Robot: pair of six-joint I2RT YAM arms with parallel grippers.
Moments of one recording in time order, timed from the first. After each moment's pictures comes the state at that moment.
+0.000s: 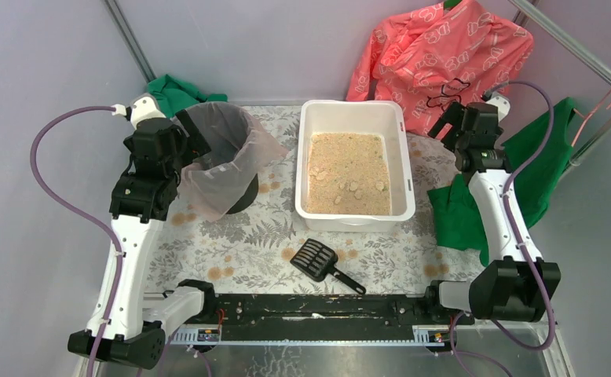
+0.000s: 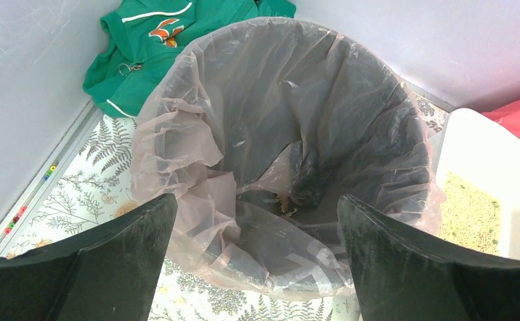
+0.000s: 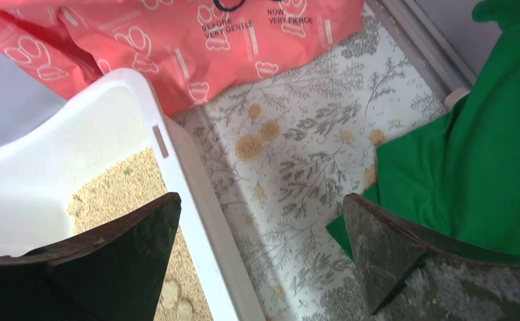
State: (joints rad) left arm -0.13 1.02 1.37 -0.78 -0.38 -0.43; right arm -0.05 1.29 1.20 -0.41 0.22 0.44
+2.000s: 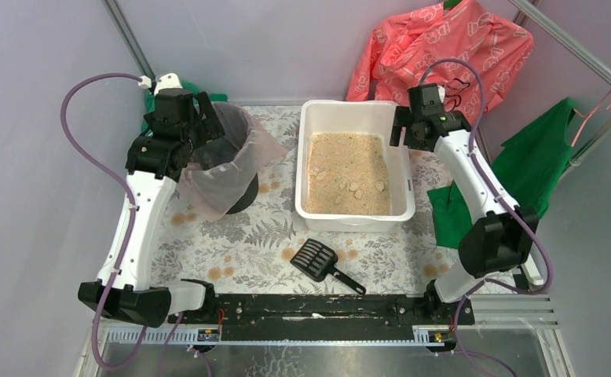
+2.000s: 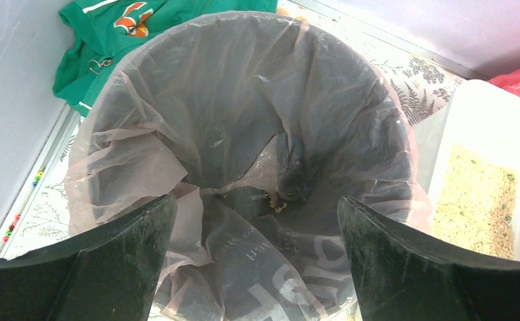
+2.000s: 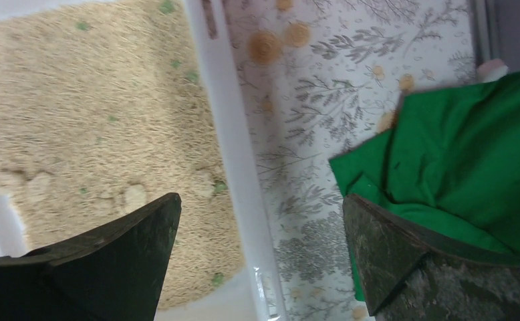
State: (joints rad) left arm -0.15 1.27 1.58 -0.87 -0.34 -0.41; right arm 0.22 1.59 1.56 -0.86 0.31 0.31
